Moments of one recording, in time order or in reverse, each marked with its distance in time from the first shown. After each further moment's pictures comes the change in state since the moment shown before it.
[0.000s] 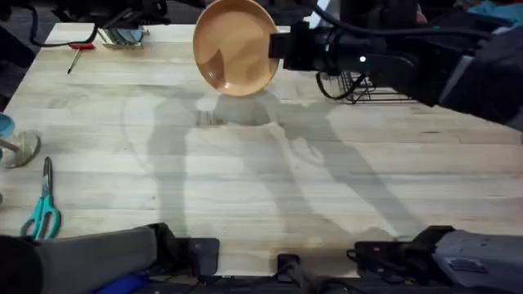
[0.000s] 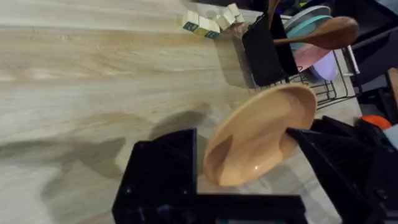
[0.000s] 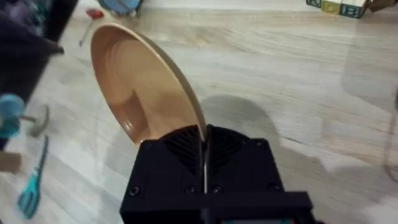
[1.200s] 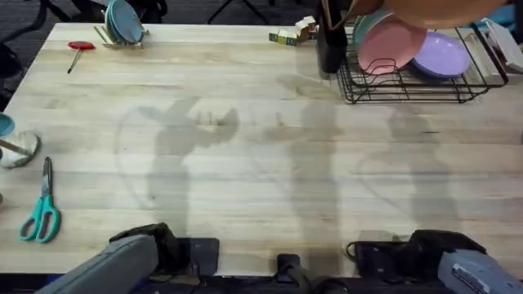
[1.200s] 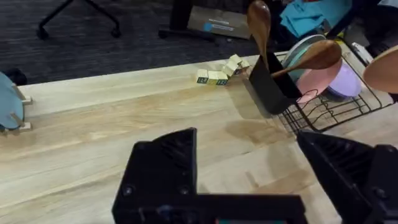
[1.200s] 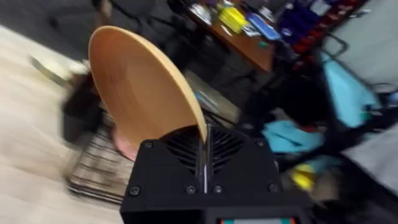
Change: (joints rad) left arm 0.000 -0.228 0.001 0.075 -0.097 0.087; right arm -0.658 -0.508 0.000 -0.147 0.052 -1.055
